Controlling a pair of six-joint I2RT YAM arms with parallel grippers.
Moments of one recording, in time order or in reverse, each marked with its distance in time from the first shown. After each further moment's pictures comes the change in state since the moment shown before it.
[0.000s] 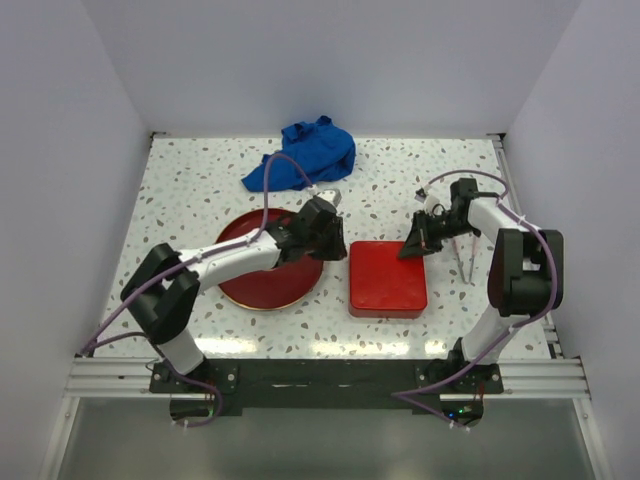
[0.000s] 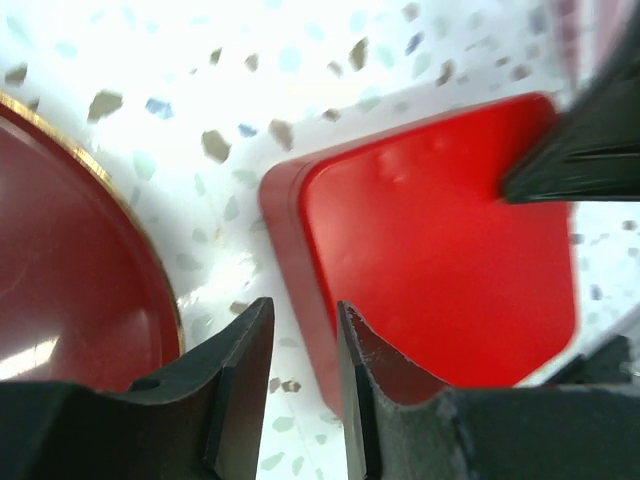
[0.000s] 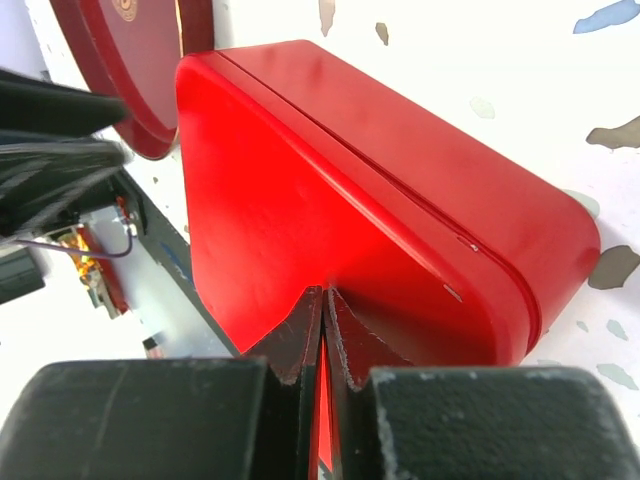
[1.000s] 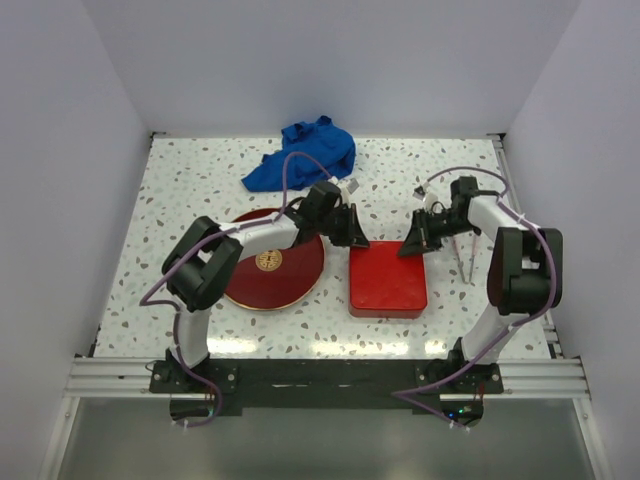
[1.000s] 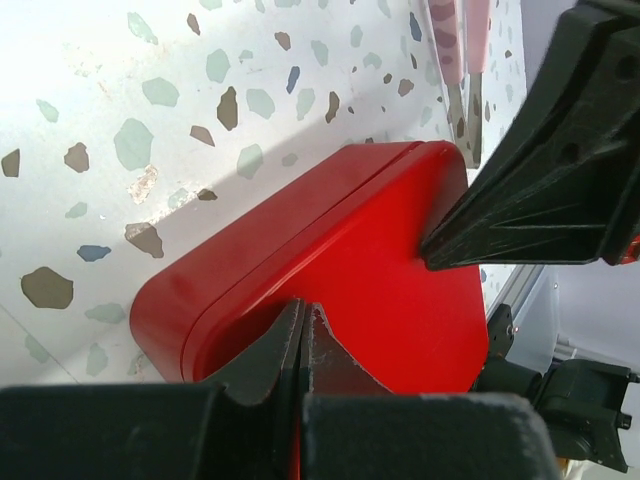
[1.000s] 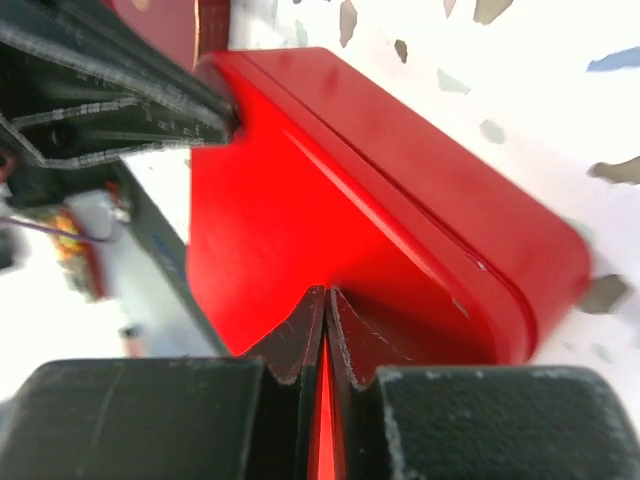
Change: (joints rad) left arm 0.104 0.296 0.159 0.254 0.429 -0.043; right arm -0.004 0.015 0.017 -0.010 -0.055 -0.063
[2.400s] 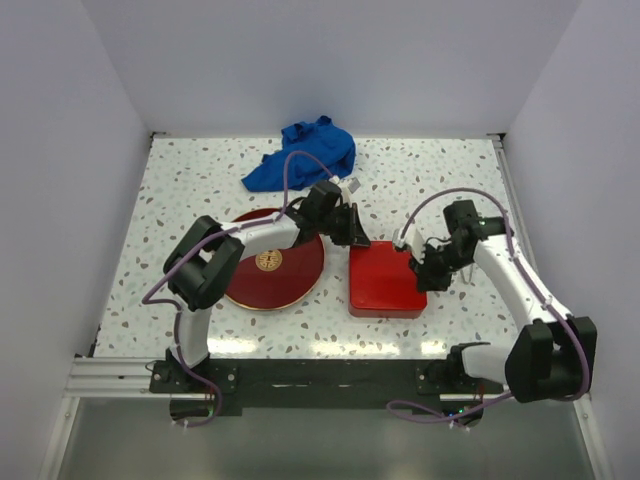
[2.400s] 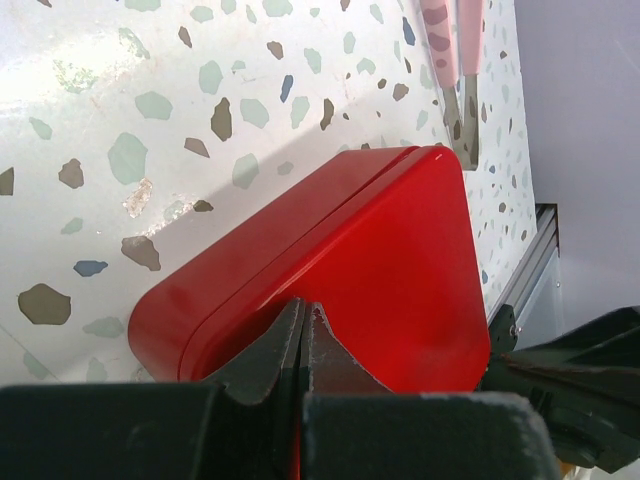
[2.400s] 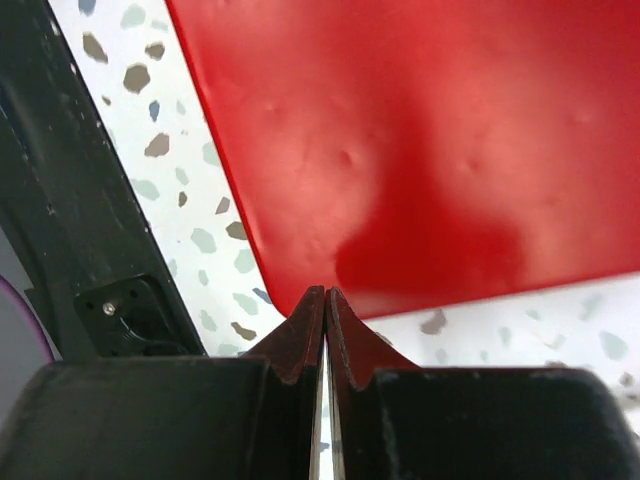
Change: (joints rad) left arm 0.000 0.012 0.005 0.024 0.005 0.015; right arm 0.162 -0.513 -0.172 -0.338 0.311 -0.863
